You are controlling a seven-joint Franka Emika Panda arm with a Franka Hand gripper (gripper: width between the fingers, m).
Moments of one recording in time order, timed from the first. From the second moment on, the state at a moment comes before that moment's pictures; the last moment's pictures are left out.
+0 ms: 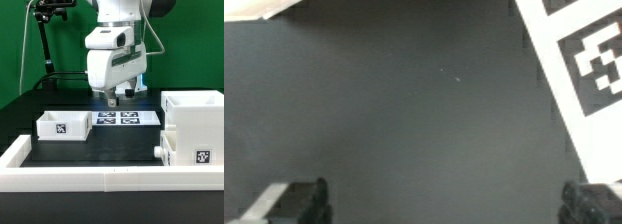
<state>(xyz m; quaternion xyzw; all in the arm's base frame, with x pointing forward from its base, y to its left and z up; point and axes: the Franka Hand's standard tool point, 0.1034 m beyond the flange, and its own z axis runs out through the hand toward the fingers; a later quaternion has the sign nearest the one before) 0.404 -0.015 0.070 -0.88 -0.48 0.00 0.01</state>
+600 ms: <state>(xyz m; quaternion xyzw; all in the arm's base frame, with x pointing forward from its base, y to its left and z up) 0.391 -0.007 0.076 -0.95 -0.32 -0.02 0.00</state>
